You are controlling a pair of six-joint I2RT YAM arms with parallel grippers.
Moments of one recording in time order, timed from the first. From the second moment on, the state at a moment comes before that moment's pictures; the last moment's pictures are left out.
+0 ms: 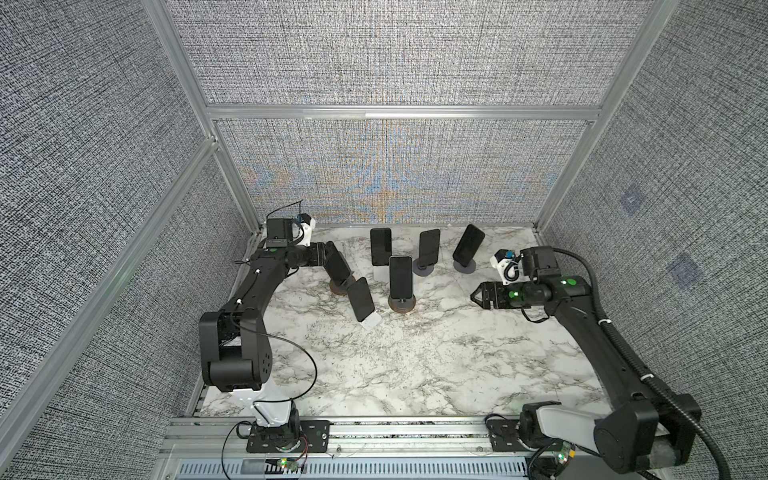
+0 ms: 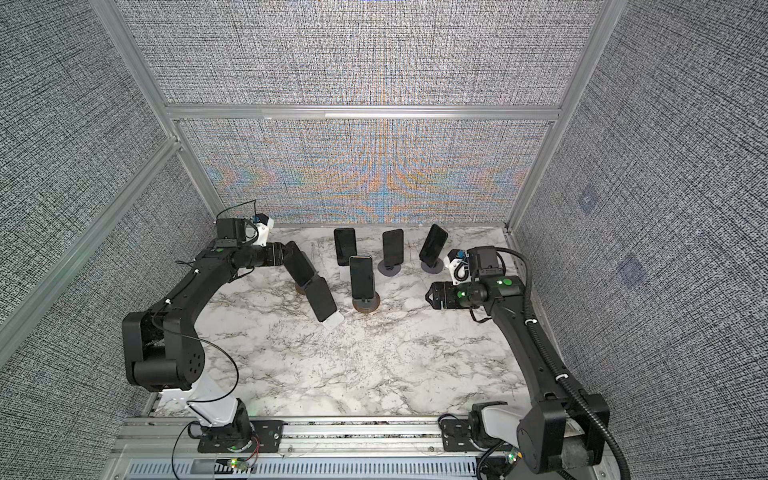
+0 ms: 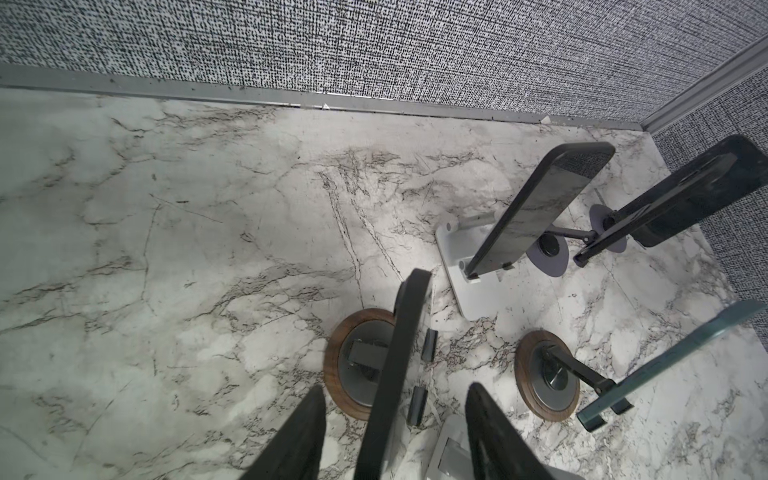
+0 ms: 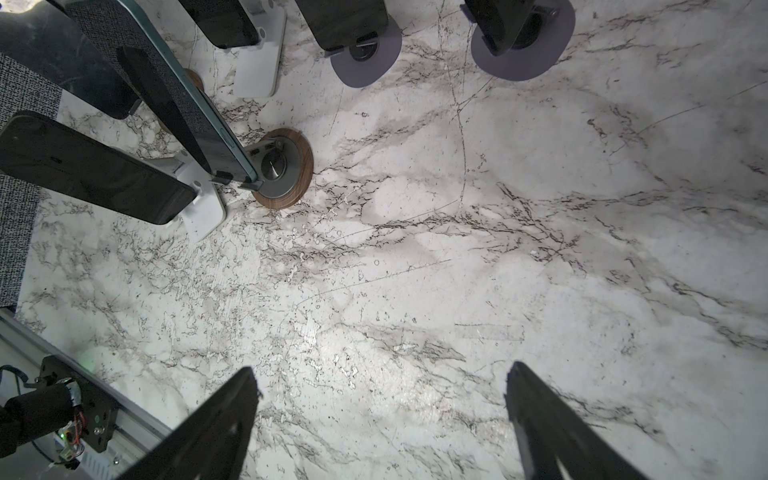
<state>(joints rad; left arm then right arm) -0.01 1.69 1.32 -0.42 0.47 -0.04 0.12 1.24 1.12 -0.89 -0.33 0.06</state>
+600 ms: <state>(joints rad) -0.01 1.71 1.36 -0.45 0.50 -0.02 0.18 1.21 1.11 -0.90 -0.26 0.04</state>
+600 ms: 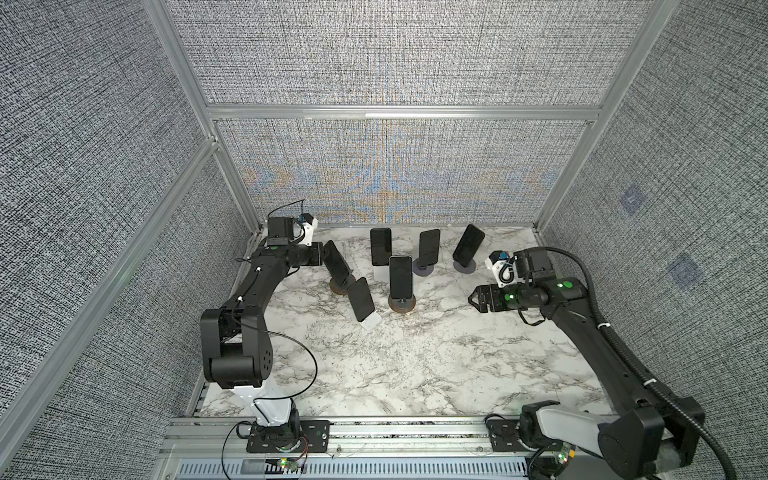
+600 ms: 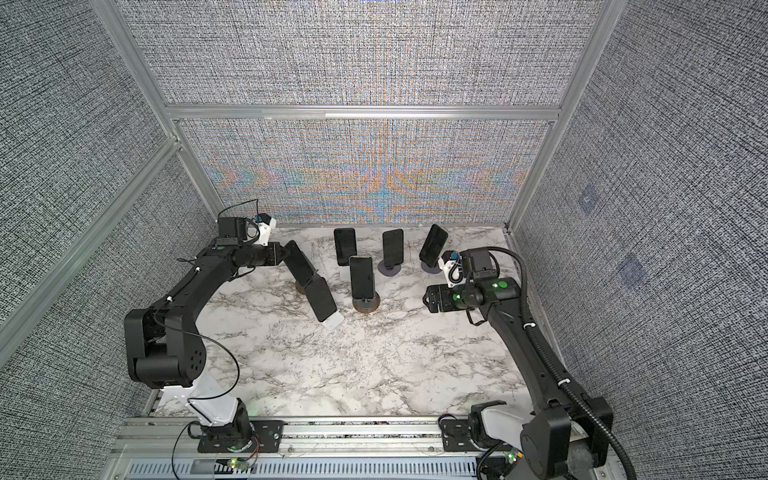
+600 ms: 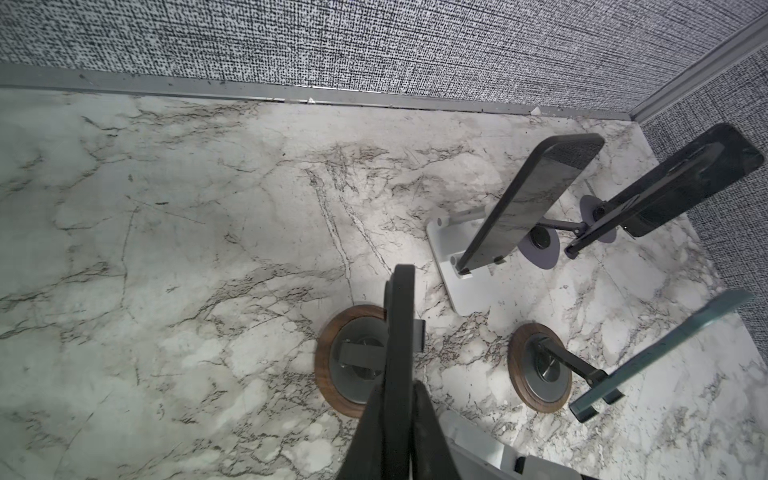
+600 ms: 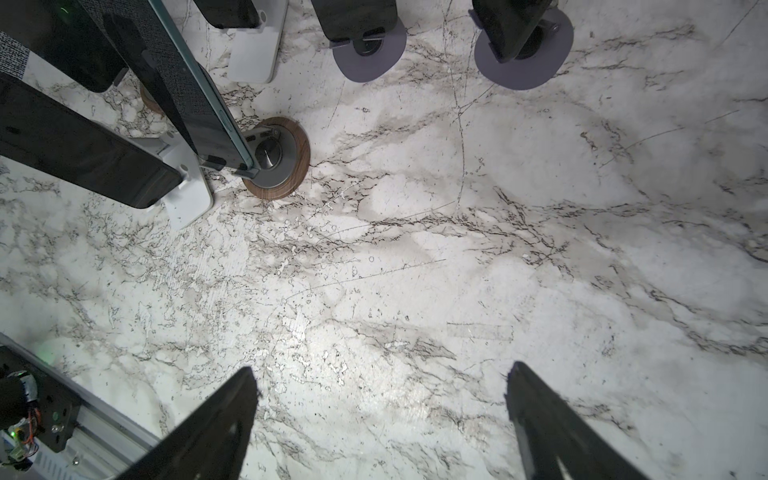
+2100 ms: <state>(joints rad) -0.47 1.45 1.41 -0.67 0.71 -0.50 0.75 1.47 1.64 -1.02 -0.13 -0.11</state>
